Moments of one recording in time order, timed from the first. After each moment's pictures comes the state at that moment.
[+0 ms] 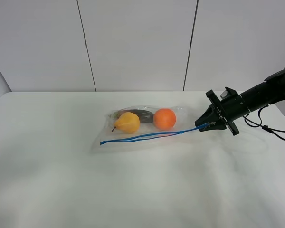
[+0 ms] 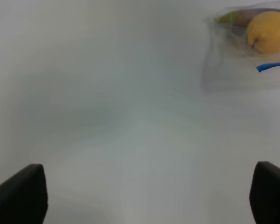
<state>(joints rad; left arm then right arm) 0.04 -0.01 -0.50 -0.05 1.07 0.02 -0.15 2.14 -1.36 0.95 1.18 -0.46</state>
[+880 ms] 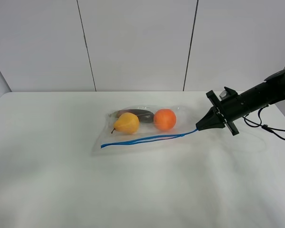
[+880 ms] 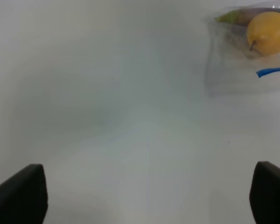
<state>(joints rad) 0.04 -0.01 -0.50 -0.05 1.07 0.02 -0.15 2.14 -1.36 0.95 1.20 -0.49</state>
